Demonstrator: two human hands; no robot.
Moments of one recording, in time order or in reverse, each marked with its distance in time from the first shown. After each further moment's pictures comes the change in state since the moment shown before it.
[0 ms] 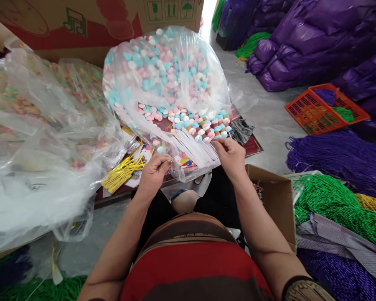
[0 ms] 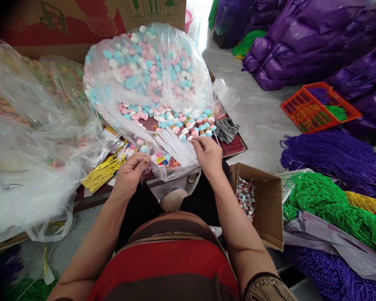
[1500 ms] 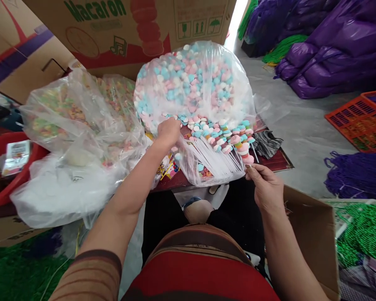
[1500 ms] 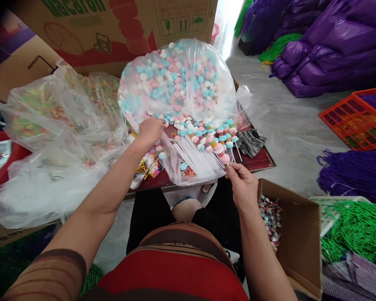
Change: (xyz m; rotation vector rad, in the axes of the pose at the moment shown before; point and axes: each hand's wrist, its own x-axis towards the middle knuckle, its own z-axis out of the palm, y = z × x) left_hand 0.168 0.010 -0.012 1.345 -0.203 -0.167; right_hand -0.033 0.056 -0.007 0.672 0.196 0.280
